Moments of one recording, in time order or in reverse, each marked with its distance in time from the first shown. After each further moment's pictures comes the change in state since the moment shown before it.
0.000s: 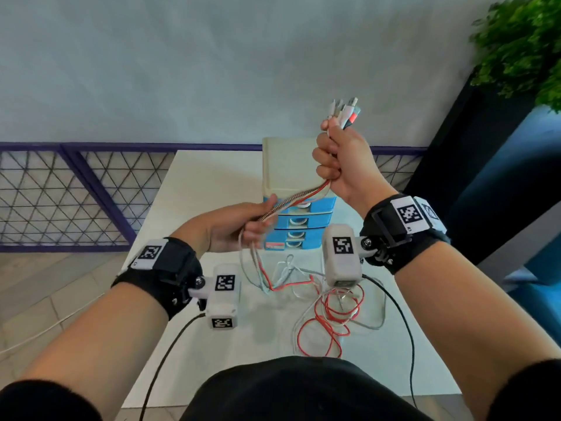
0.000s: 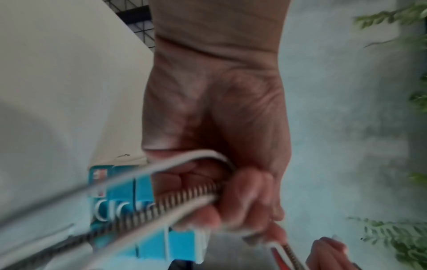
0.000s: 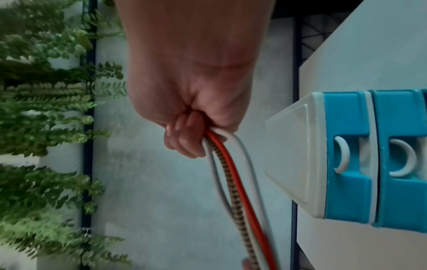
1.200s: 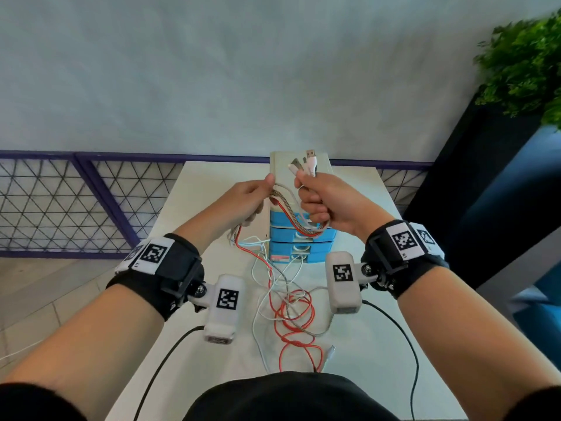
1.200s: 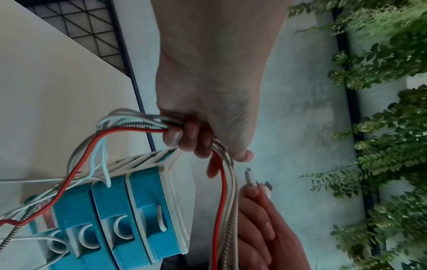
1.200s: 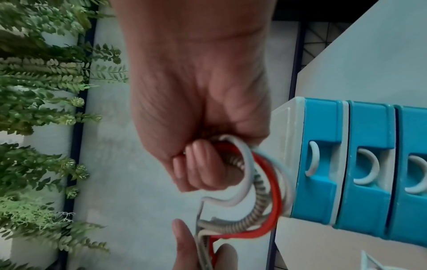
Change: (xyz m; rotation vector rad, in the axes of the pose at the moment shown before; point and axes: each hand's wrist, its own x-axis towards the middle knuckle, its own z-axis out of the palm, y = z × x) left_hand 0.007 0.035 -0.006 0.529 0.599 0.239; right_hand -0.003 0.022 0.000 -0.367 -0.241 0.314
